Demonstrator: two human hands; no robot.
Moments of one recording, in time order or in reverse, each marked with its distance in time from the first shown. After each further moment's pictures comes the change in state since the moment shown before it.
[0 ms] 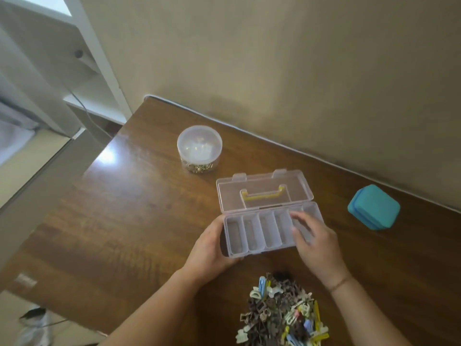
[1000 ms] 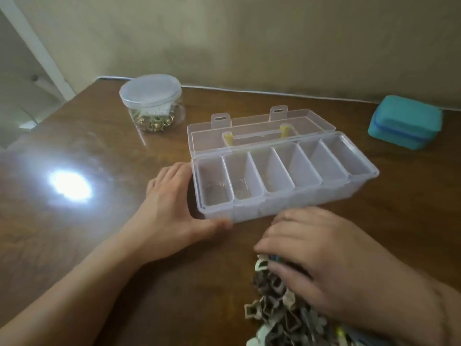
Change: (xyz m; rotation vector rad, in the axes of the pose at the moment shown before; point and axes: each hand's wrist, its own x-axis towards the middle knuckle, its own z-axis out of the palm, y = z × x) left_hand 0.007 -0.050 0.001 0.555 0.062 0.312; right_hand -0.083 0.047 0.074 -0.441 -0.137 -0.707
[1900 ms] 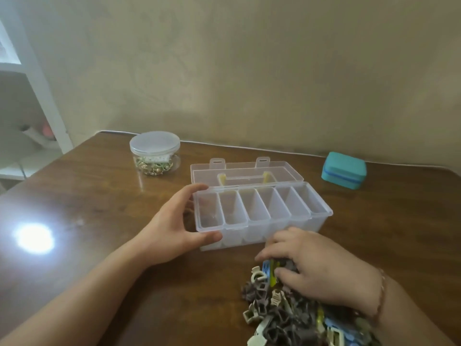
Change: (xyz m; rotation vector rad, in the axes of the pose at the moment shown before) left_hand 0.005 -0.004 -0.018 -0.437 -0.072 0.071; right_hand -0.002 -0.015 -0.015 -0.001 -0.171 0.326
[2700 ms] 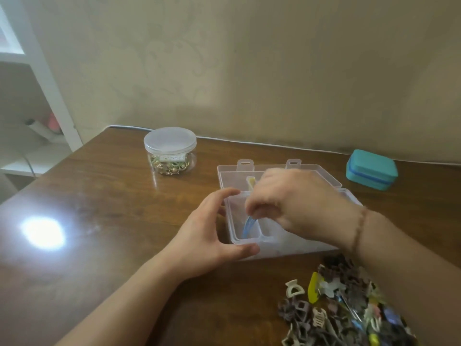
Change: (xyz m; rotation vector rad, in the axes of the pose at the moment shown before) left_hand 0.004 -0.005 0.007 -0.020 -0.020 0.050; right_hand 0.084 -0.043 -0.057 -0.264 0.295 -0.220
